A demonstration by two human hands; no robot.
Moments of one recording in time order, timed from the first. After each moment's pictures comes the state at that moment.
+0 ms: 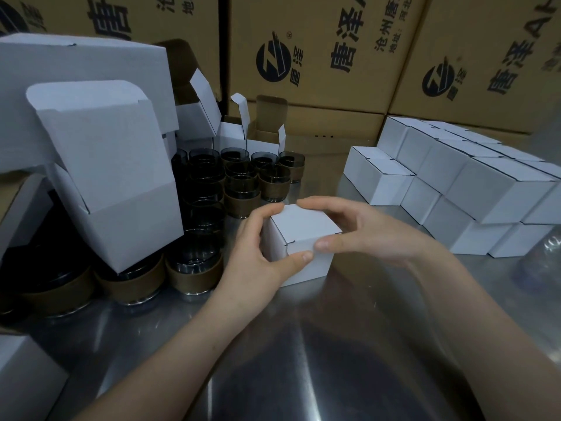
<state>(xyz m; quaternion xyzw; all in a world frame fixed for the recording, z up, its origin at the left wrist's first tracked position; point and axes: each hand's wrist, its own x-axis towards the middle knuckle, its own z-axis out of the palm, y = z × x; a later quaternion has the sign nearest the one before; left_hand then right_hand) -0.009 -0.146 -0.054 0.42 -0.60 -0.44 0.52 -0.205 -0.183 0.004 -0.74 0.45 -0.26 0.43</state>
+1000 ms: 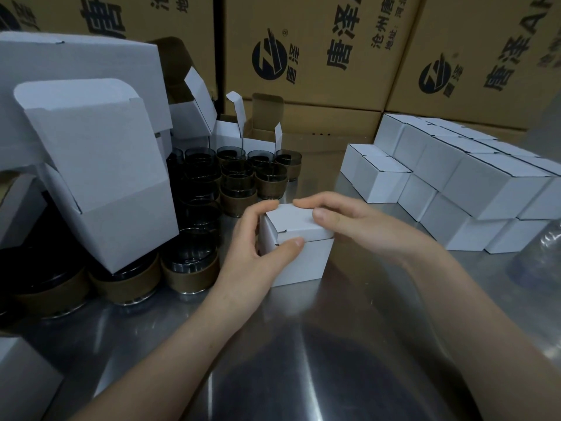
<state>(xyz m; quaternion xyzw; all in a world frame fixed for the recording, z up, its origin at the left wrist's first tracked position) -0.011 -0.147 -0.054 0.40 -0.57 -0.46 0.54 -0.200 -0.179 0.006 -0.74 0.47 -0.26 0.40</state>
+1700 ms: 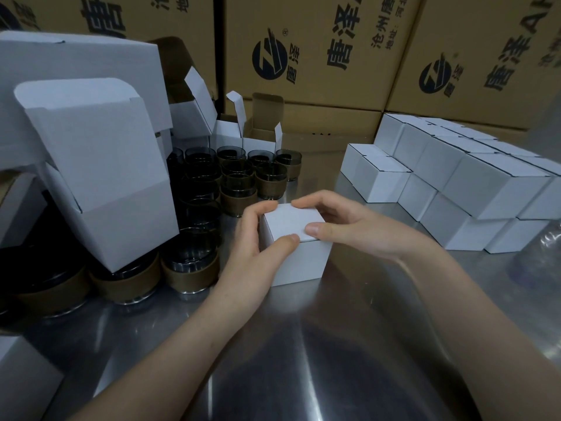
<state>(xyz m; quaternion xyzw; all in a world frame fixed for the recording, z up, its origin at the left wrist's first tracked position) -0.013 -0.145 -0.048 0.43 -0.56 -0.48 0.52 -0.199 -0.182 0.003 -0.75 0.45 -0.25 0.42</state>
